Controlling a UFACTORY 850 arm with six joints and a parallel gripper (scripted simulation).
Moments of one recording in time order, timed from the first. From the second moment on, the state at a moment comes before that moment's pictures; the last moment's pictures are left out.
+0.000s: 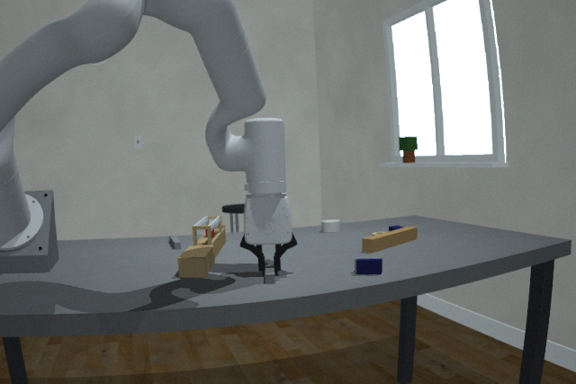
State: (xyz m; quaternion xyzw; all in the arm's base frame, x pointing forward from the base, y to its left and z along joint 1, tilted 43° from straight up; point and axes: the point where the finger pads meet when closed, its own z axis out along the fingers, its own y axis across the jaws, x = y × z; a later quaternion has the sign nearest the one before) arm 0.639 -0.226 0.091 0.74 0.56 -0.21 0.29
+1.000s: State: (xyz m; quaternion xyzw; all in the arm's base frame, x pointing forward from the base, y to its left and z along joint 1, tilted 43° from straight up) arm 0.637 -0.149 0.174 0.74 0.56 -0.21 0.29
